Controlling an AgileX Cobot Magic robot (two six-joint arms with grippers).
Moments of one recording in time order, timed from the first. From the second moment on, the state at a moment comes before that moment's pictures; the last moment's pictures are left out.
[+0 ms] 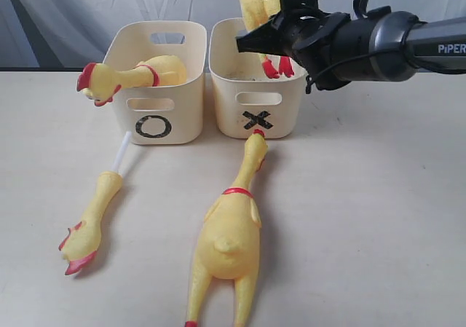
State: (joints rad) left arm -0.16 0.71 -0.57 -0.26 0.63 0.16; right arm 0.52 2.02 -1.41 1.16 -0.39 -1.16
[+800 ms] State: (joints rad) left arm -0.16 0.71 -0.57 -0.26 0.63 0.16; right arm 0.52 2.09 -1.41 1.16 -0.33 -1.20
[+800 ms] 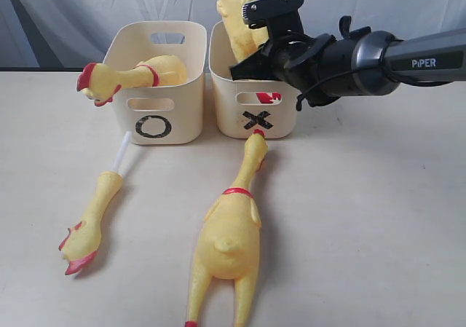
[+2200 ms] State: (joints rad) left arm -0.16 0.71 -0.57 -0.26 0.63 0.17; right arm 0.52 1.82 -1.42 1.15 0.14 -1.20
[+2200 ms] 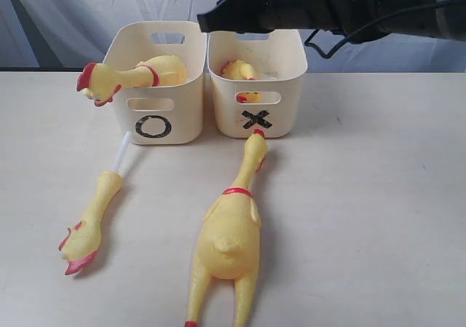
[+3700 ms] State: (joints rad) left arm -0.16 0.77 -0.57 -0.83 0.65 0.63; right arm 0.52 1.82 -1.37 0.43 0.91 -0.46
